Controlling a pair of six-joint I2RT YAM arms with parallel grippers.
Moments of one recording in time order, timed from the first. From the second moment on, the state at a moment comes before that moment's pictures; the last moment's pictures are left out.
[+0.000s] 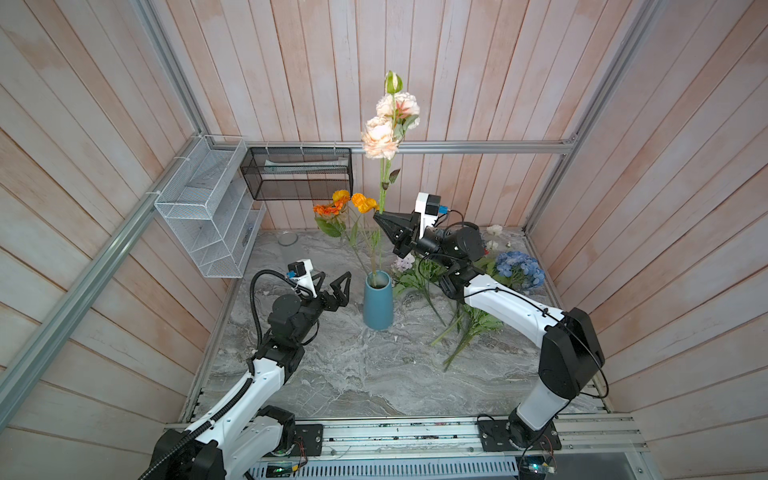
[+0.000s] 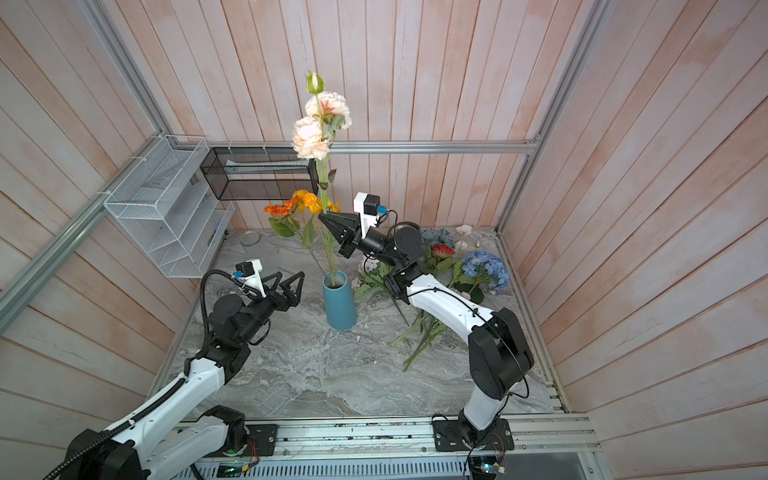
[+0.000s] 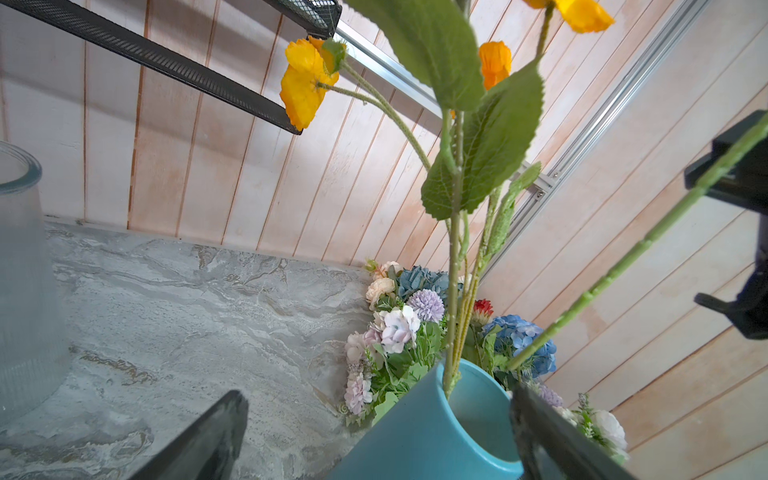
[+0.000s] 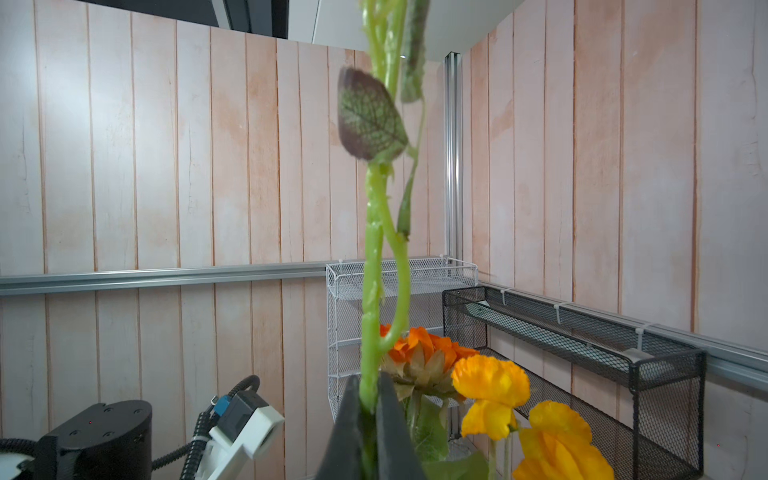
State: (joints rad) left arm -0.31 0.99 0.49 0.49 0.17 -0.46; right arm 0.67 1.70 1.32 0.94 -0.60 0.34
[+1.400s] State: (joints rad) left arm -0.34 1.01 0.54 0.51 0.35 -0.39; right arm 0.74 1.63 0.96 0.61 -0.41 0.01
